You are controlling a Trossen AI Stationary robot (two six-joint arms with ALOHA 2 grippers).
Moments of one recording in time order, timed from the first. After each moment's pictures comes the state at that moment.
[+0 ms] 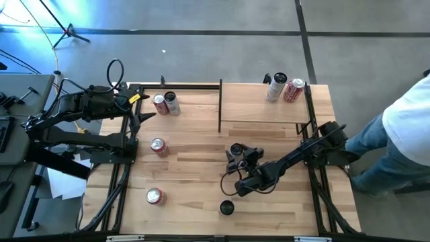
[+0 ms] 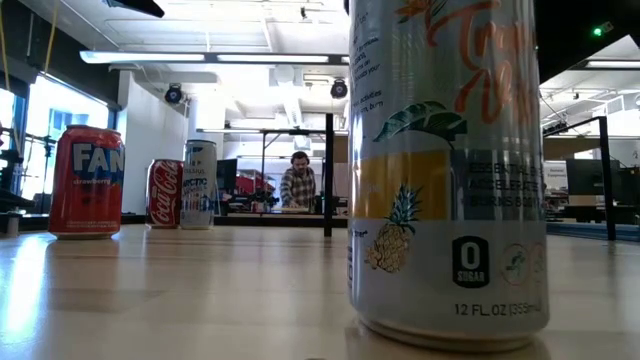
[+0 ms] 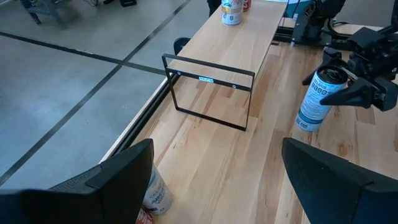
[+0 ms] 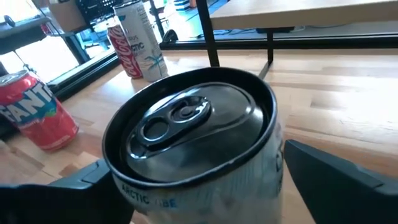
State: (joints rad) left arm 0.16 0.69 1.16 -0.99 -0.30 -0.05; right arm 0.48 1.87 1.03 -0.29 1.23 1.39
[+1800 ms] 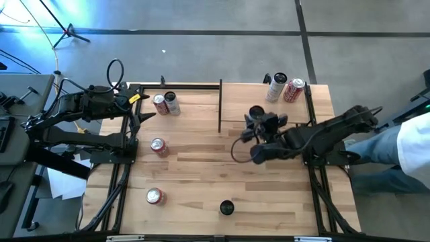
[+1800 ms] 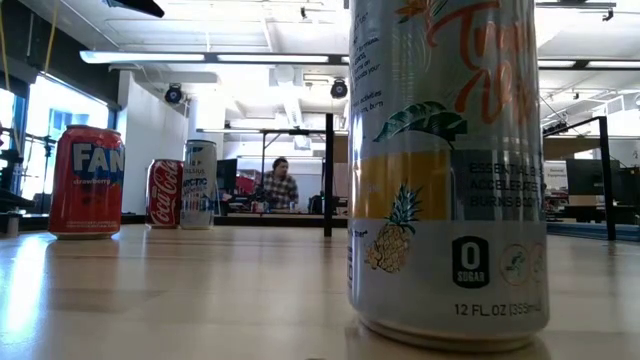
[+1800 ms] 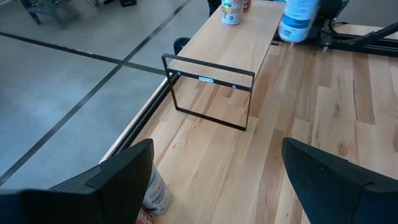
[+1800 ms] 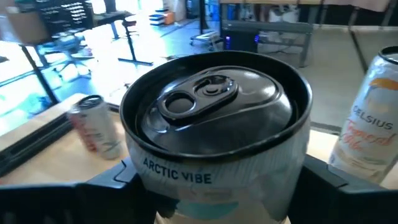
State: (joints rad) left arm 0.16 0.69 1.16 -0.99 -0.29 -0.05; right arm 0.31 1.43 1.28 -0.89 1.25 1.12
